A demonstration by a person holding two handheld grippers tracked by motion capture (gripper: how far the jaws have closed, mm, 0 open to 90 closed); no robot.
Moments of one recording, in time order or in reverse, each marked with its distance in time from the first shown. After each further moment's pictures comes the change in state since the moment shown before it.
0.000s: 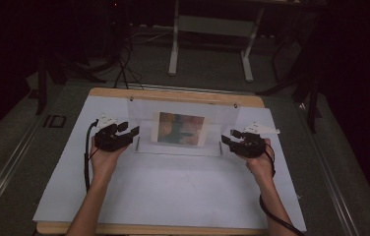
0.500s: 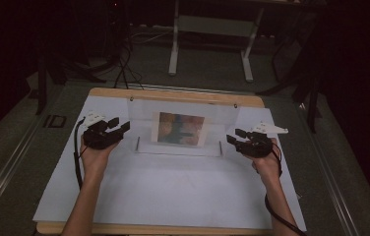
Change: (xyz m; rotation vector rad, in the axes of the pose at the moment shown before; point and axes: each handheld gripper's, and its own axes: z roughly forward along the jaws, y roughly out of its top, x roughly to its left) left arm 0.018 0.008 -0.022 -0.059 0.030 -0.040; right arm -0.012 0.002 -0.017 -0.008 0.020 0.008
